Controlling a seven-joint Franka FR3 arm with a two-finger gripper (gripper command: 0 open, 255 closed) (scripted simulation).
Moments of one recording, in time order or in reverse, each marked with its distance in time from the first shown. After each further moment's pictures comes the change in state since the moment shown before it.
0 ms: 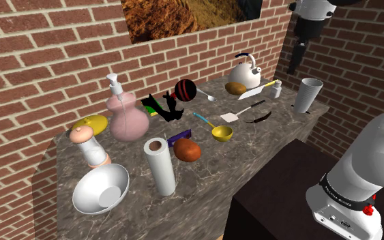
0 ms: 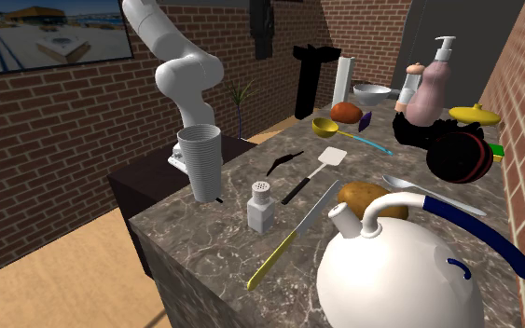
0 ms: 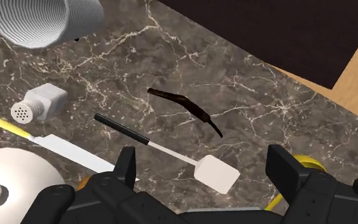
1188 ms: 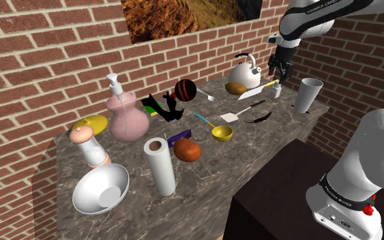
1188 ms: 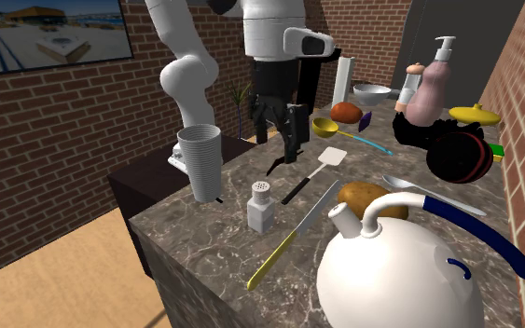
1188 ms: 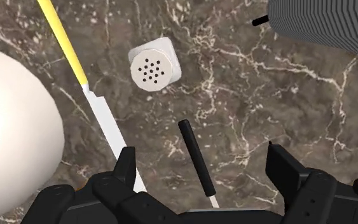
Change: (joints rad) arm 0.253 0.550 -0.567 0.153 -0.001 0.397 -1.006
